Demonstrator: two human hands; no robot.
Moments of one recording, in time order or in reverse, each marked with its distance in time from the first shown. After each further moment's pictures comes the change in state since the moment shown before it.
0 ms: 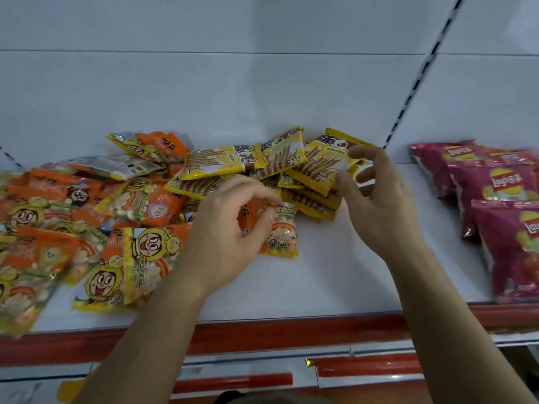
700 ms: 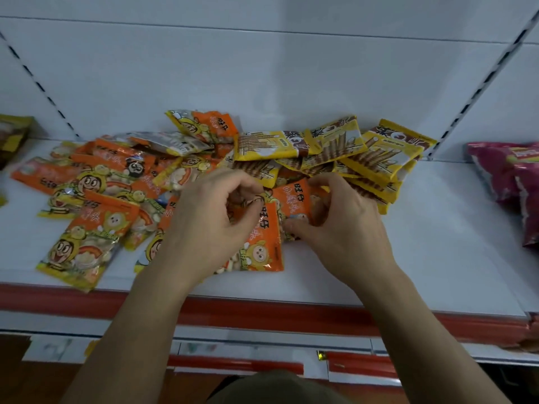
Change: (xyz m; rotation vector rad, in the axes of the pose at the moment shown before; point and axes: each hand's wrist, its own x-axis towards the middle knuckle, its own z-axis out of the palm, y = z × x) left_hand -0.033 -0.020 -0.066 0.222 0.051 -0.113; right_hand -0.057 -0.056 0.069 -0.218 -0.277 -0.127
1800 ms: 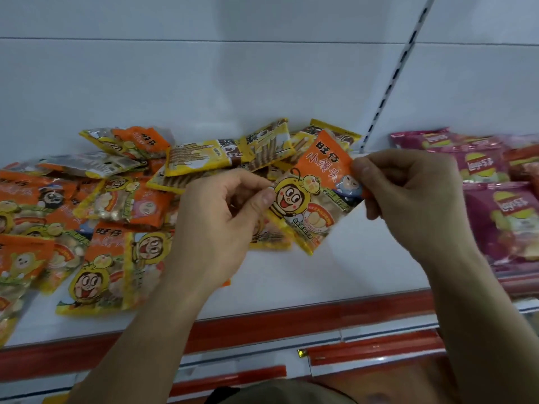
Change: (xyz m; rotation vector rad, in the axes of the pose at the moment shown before) left_hand 0.022 0.068 0.051 -0.477 -0.013 -0.103; right_hand -0.007 0.055 -0.111 0.325 0.296 0.021
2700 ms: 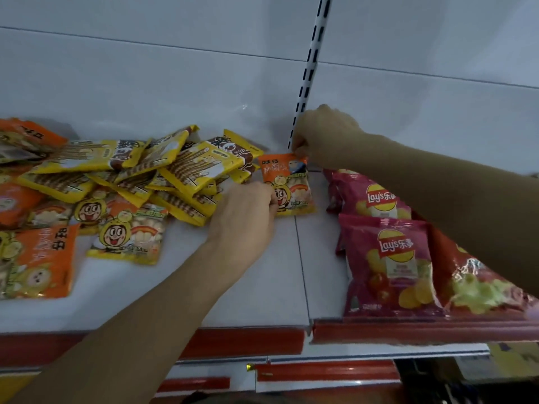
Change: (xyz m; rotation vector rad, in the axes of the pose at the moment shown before) left_hand 0.062 0.009 0.207 0.660 -0.111 -0.034; right_hand 0.200 0.101 -0.056 -0.965 -0.557 -0.363
